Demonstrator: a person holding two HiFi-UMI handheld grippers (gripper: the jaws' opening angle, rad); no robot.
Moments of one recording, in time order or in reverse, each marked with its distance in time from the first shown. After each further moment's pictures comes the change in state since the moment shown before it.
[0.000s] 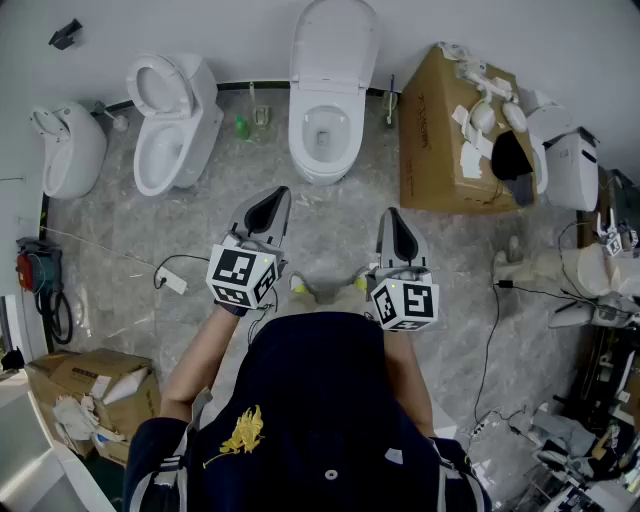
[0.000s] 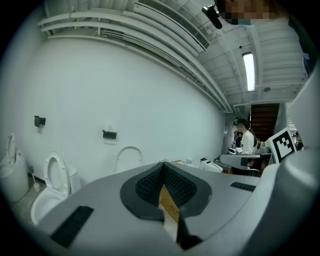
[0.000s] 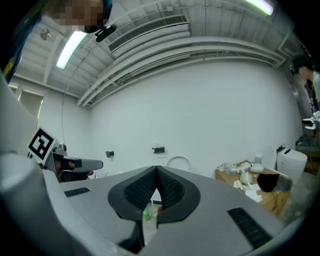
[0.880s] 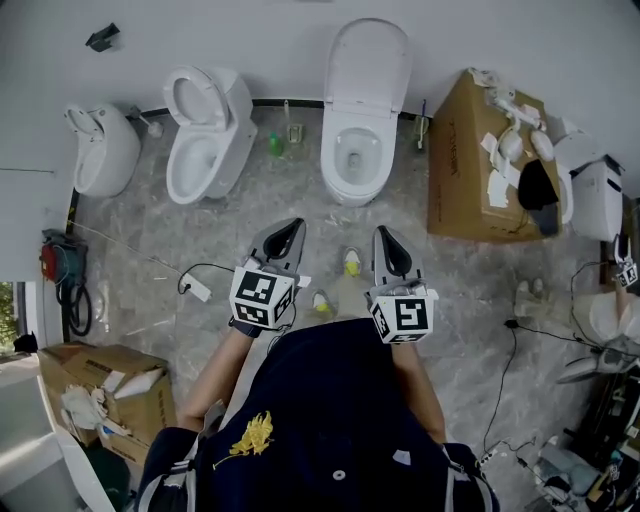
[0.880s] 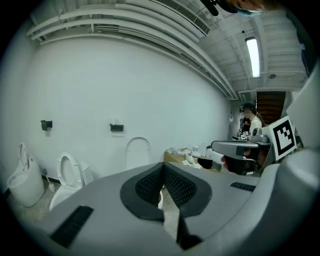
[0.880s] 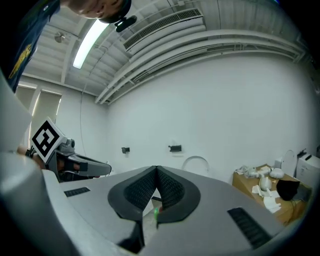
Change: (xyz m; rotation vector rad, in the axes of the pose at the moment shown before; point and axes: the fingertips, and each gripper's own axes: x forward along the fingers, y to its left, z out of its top) left arm -0.019 0.011 -0.030 0.029 0.138 0.078; right arm 0.028 0.052 -0.012 -0.083 0.030 0.199
